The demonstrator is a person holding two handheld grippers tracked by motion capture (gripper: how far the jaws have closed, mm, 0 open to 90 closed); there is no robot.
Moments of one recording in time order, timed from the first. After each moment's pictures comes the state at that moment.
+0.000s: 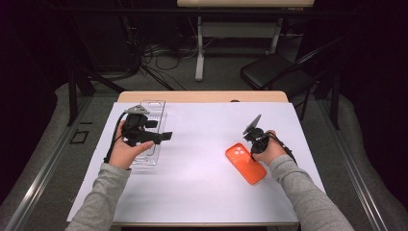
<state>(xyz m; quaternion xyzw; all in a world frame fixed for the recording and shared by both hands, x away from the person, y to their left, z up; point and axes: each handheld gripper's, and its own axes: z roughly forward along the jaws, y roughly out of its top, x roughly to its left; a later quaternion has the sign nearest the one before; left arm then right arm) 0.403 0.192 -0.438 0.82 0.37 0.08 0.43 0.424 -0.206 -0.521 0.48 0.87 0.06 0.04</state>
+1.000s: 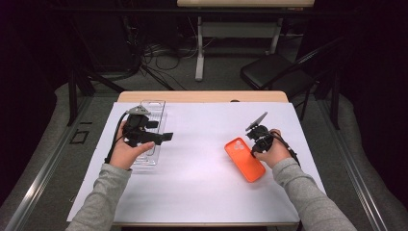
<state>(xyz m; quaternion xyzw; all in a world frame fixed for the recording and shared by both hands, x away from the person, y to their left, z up) 0.401 0.189 -0.439 0.82 0.37 0.08 0.43 0.404 -0.206 -0.492 0.50 0.86 0.13 0.07</state>
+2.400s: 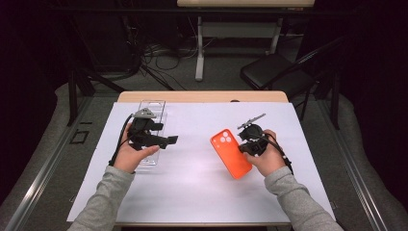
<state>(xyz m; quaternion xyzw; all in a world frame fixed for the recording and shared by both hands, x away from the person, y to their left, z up) 0.393 0.174 -0.440 0.83 0.35 0.08 0.43 0.370 -0.173 -0.455 0.46 0.84 0.25 0.14</state>
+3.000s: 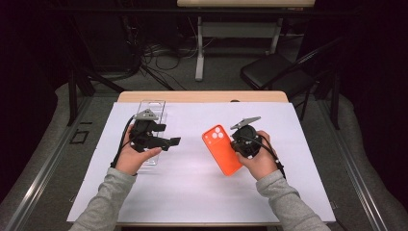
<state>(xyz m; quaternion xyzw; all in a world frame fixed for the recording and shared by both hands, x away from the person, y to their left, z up) 0.385 0.166 -0.438 0.83 0.34 0.08 0.44 0.358 -0.151 -0.447 0.44 0.83 0.29 0.18</state>
